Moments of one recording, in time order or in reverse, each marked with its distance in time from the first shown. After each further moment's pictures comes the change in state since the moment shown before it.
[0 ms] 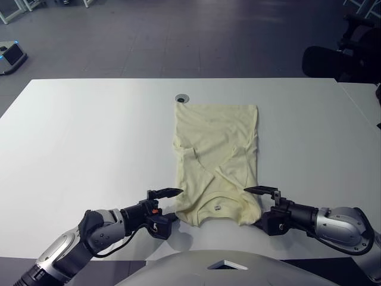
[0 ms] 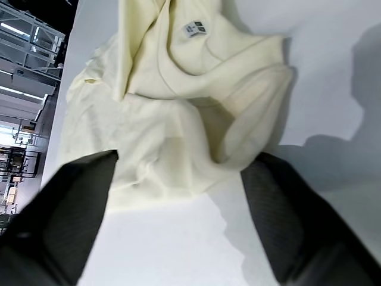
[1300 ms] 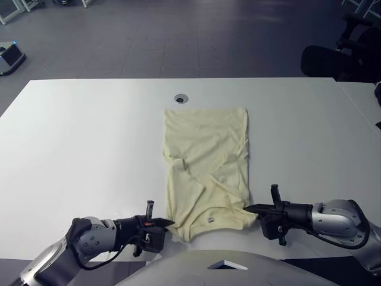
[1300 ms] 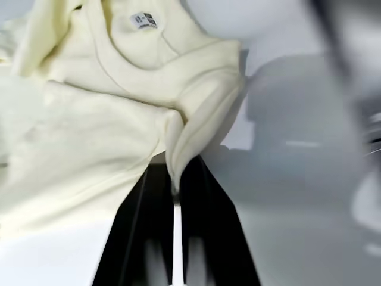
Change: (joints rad) left arm 0.158 0.085 0.062 -0.173 -0.267 0.239 -0.323; right arm -0.073 -0.046 0.059 -0.004 0.066 -0.047 0.212
